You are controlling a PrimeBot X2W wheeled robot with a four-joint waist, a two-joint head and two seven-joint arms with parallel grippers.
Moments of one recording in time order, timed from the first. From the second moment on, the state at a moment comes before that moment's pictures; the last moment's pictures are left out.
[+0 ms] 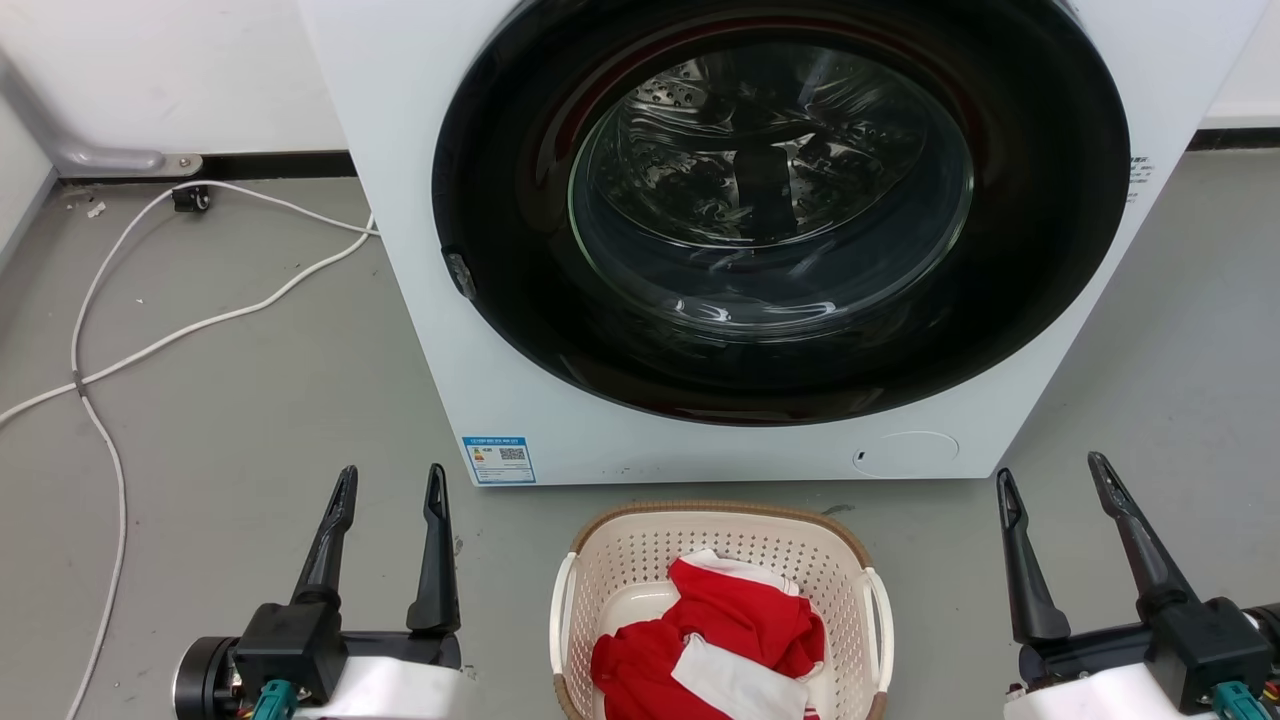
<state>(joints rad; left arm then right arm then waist) 0.06 0.05 -0.08 -0.05 -0.13 0.01 -0.26 0.10 -0.05 -0.01 -0.10 -0.07 0.13 -0.26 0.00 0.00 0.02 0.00</state>
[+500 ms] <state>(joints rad) 0.06 0.05 -0.07 -0.05 -0.12 0.02 -0.26 0.10 -0.05 -0.02 -0.09 -0.06 0.13 -0.26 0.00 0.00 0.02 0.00</state>
